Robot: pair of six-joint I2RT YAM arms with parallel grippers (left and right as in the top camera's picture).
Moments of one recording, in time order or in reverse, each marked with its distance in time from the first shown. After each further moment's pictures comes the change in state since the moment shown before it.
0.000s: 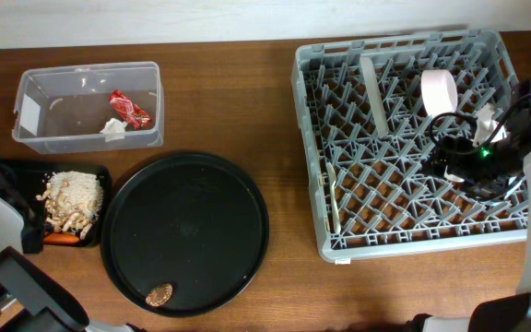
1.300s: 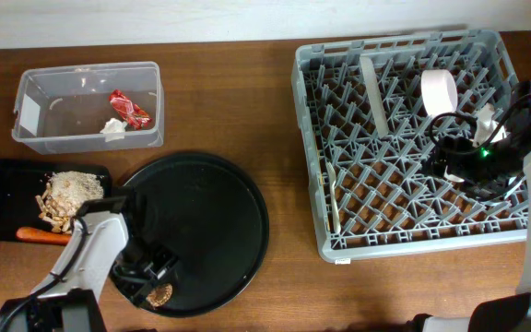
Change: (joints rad) left arm -0.618 -0.234 -0.354 -0.515 0.361 0.105; right arm 0.000 0.000 0.000 -0.002 0.000 0.000
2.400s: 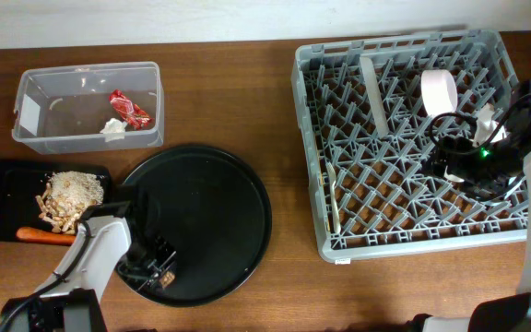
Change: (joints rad) left arm -0.009 -0.003 -0.030 0.178 -0.005 0.007; right arm 0.000 0.000 0.000 0.000 0.000 0.000
